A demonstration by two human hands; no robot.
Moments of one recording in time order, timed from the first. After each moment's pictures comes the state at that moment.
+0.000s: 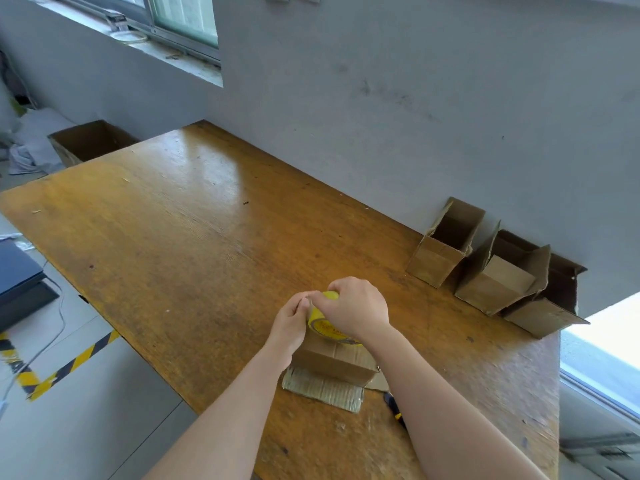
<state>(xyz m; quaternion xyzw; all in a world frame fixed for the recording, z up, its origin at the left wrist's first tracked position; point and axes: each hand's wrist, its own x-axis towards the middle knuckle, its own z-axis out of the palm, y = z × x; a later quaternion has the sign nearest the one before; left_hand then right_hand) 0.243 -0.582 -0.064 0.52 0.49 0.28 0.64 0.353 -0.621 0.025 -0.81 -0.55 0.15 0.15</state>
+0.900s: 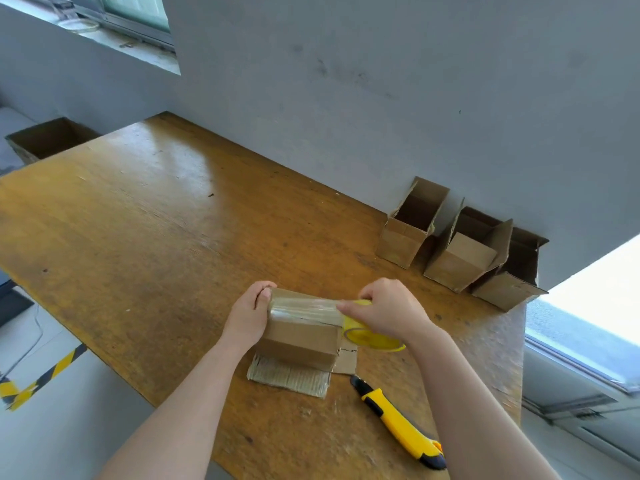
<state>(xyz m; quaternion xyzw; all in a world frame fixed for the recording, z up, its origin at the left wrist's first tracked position) 0.240 -0.571 -0.087 0.70 0.51 0.23 0.44 0.457 -0.682 0.017 -0.80 -0.54 0.23 0.12</state>
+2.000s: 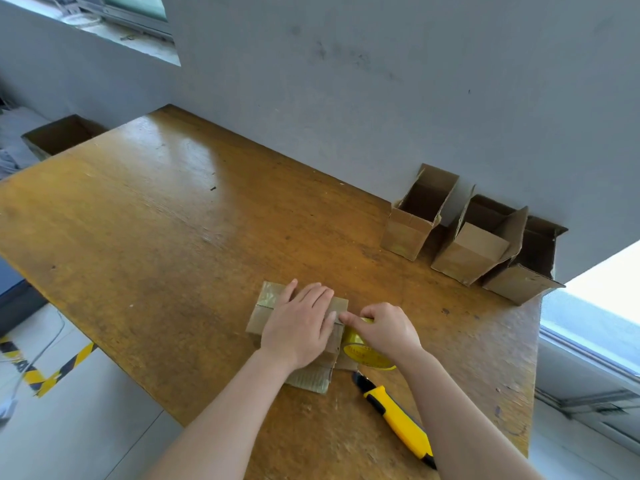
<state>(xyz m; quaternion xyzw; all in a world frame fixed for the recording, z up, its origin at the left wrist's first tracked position) 0.297 -0.625 -0.063 0.94 0.33 0.08 0.08 0.464 -0.699 -0.055 -0.83 -0.46 0.25 0.16</state>
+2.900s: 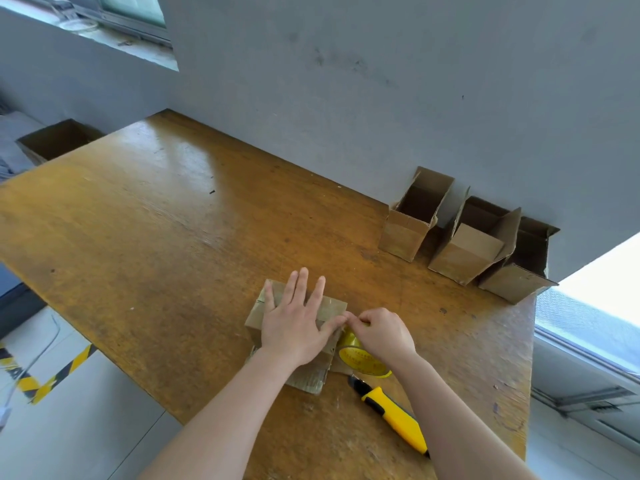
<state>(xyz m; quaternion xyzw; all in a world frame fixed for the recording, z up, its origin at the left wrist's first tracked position) 0.297 -0.620 -0.069 0.89 0.45 -0.01 0.07 0.445 -0.703 -0.043 -0.85 -0.43 0.27 0.15</state>
